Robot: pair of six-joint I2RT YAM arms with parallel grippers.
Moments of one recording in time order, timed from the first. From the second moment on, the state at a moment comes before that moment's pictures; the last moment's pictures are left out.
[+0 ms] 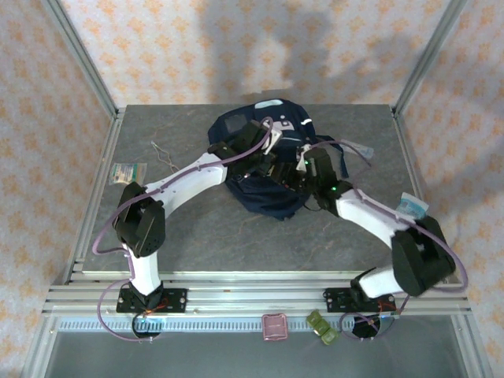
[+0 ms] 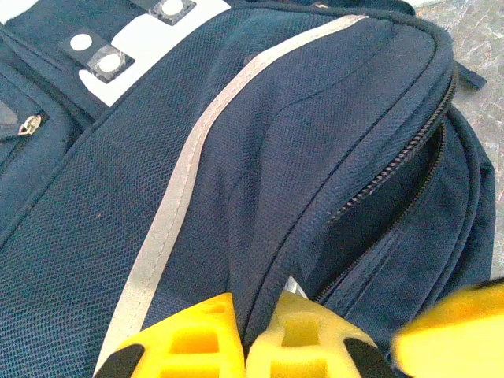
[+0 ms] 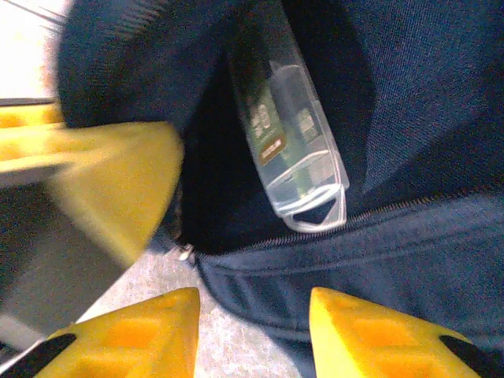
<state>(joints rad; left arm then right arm) -0.65 1.84 1.57 -0.50 -0.09 -0.05 0.49 1.37 0.83 -0.01 -0.29 0.81</state>
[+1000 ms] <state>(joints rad) -0.65 1.74 1.37 -0.37 -0.08 -0.15 -0.12 1.96 1.50 -0.28 0.02 0.68</state>
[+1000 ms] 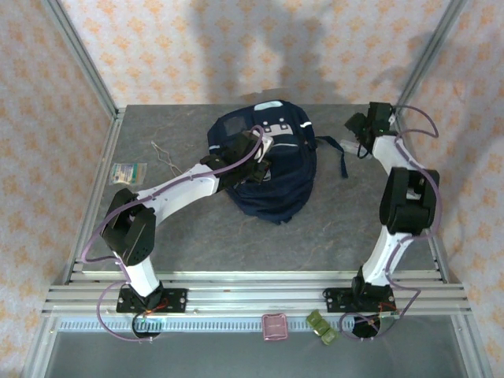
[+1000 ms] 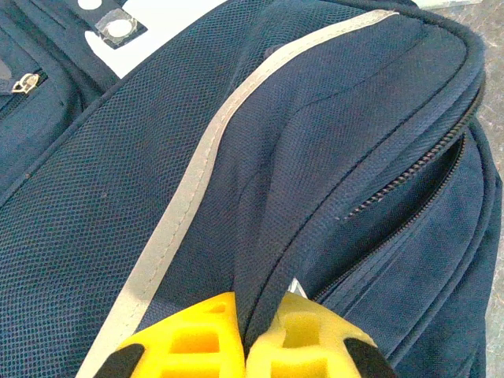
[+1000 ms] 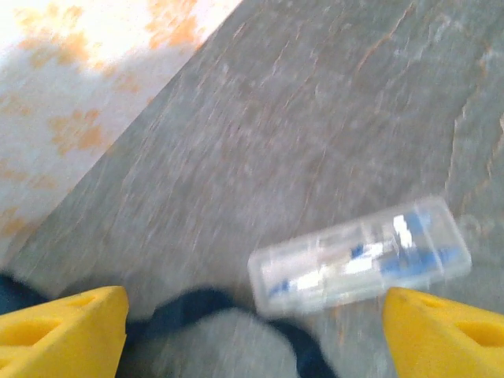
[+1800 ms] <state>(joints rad) -0.65 1.74 1.36 -0.35 -0.05 -0.18 -0.22 2.36 1.87 -0.41 -0.17 0.63</state>
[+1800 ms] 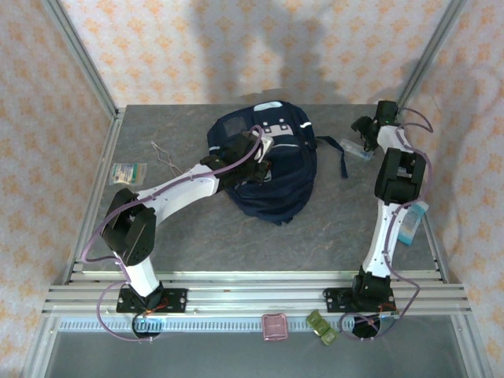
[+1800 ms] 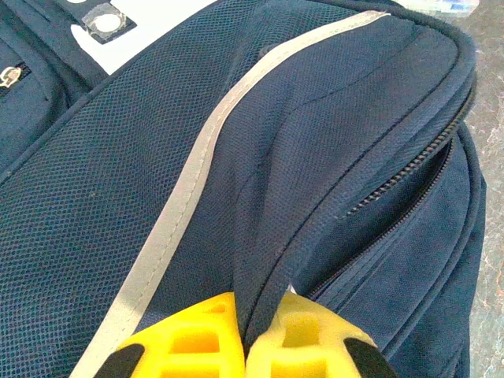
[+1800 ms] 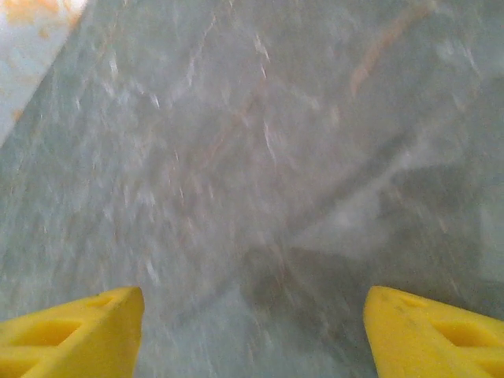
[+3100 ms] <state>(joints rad) -0.65 1.74 1.33 -0.33 -0.01 -0.19 -0.09 2.18 1.61 -0.57 0.16 0.36</state>
